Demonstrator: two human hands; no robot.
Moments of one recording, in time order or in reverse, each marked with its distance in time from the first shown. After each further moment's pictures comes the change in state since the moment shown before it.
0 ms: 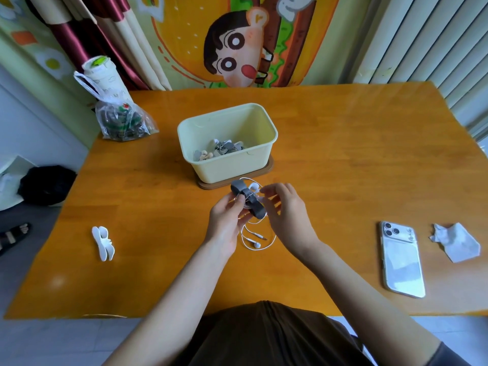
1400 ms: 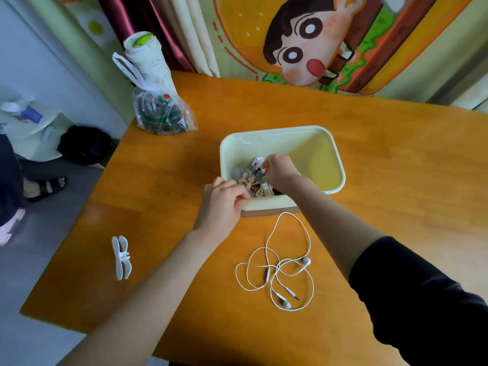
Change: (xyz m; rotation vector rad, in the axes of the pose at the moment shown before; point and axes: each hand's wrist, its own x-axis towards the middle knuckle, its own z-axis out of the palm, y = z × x) left_hand 0.125 0.082 -0.065 1.388 0.163 0.623; right_hand 0.248 0.007 0.128 -0.418 -0.604 0.102
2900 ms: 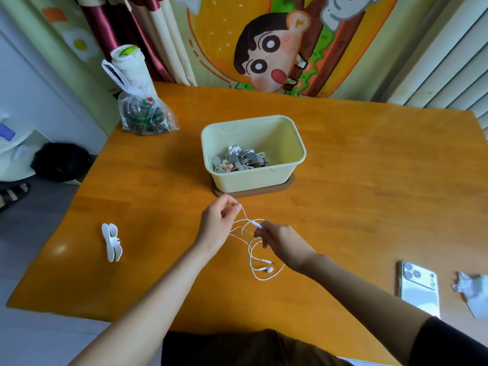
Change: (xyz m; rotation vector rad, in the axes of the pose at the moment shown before) left_hand -0.090 0.025 0.025 -0.637 -0.036 -0.182; right_hand -0.213 0.054 0.064 0.224 -0.006 -0.239
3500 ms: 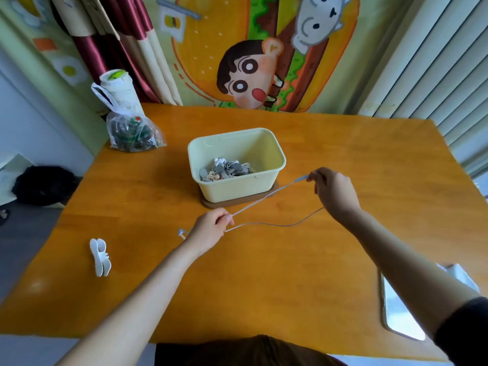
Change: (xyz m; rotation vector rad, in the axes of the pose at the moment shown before) left_hand 0.000 0.015 -0.007 0.207 -0.275 -0.069; right_hand -0.008 0.019 -0.126 -0.133 0.633 0.294
